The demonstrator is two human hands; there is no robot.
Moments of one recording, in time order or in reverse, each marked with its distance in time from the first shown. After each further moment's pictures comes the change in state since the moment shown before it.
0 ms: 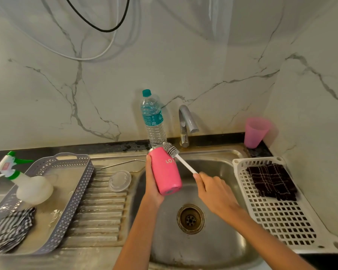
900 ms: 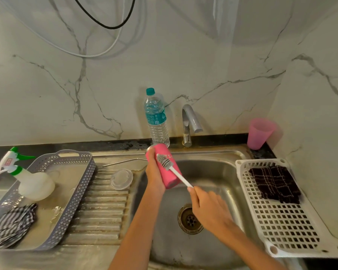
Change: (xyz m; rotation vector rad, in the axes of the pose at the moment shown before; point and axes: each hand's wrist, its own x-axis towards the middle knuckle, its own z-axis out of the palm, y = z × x) left_hand 0.037 0.006 0.007 0.128 0.371 0.005; right_hand -0.027 -0.019 0.022 0.023 -0.045 0.015
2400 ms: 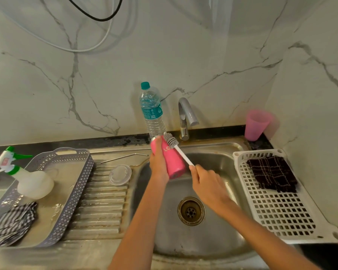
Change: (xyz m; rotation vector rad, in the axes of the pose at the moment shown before) left_hand -0.011 0.003 0.019 0.123 -0.023 0.081; right_hand 0.033 0.004 -0.012 -0.047 0.072 0.020
